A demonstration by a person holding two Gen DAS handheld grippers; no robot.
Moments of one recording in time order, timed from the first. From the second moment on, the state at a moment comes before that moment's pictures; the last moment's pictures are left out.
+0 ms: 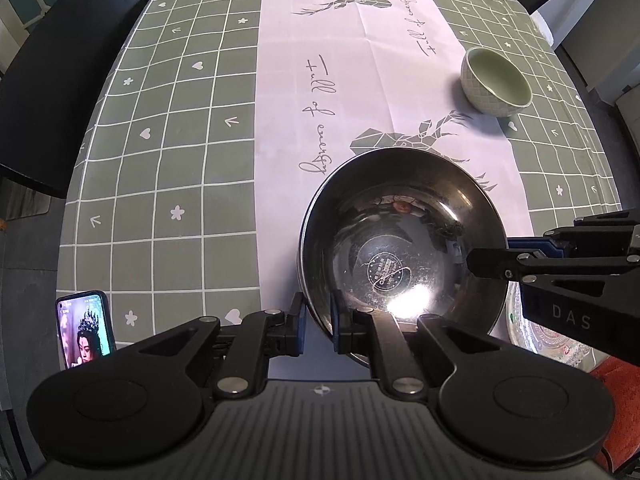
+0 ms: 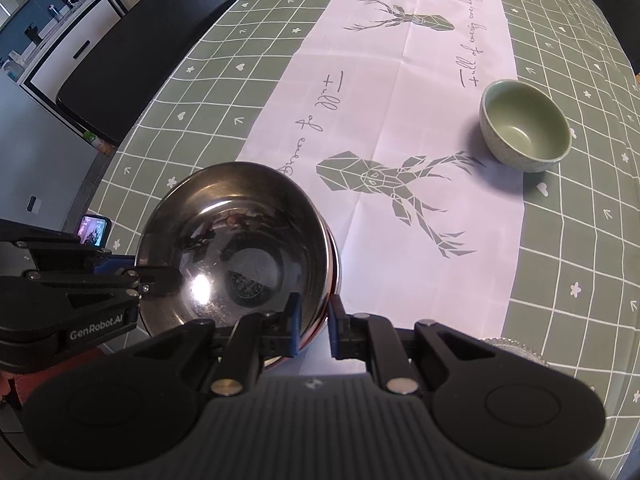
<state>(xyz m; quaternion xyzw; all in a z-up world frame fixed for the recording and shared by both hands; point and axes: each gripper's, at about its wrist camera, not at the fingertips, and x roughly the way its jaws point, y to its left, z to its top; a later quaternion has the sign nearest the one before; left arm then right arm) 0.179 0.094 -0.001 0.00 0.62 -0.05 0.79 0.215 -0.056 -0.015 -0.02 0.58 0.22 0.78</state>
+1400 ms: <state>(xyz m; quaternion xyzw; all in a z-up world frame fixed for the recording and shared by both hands) 0.184 0.072 0.065 0.07 0.46 -0.14 0.87 0.220 -0.106 0.027 0.01 0.51 0.20 0.84</state>
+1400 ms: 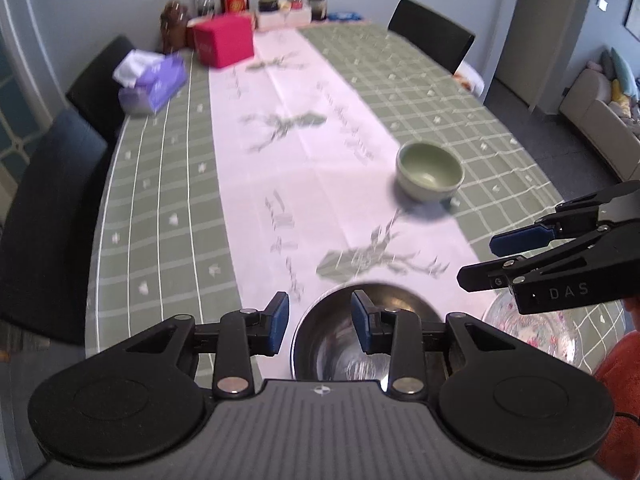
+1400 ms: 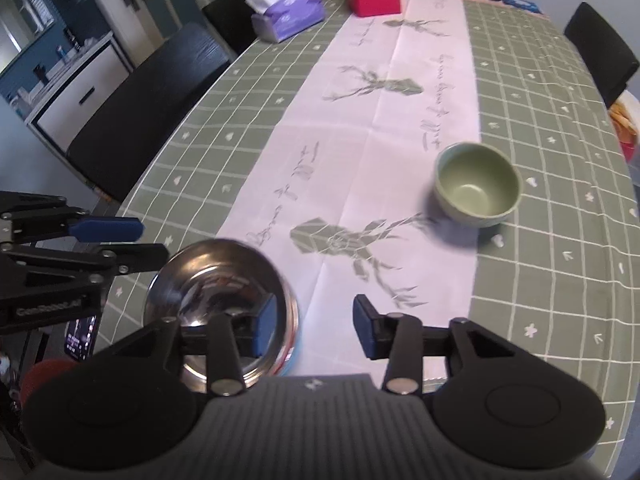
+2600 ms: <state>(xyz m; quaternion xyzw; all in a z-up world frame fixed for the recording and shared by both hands) 0.334 -0.052 0.001 0.00 0.47 -0.22 0.85 0.348 -0.249 -0.045 0.13 0.49 0.05 0.86</state>
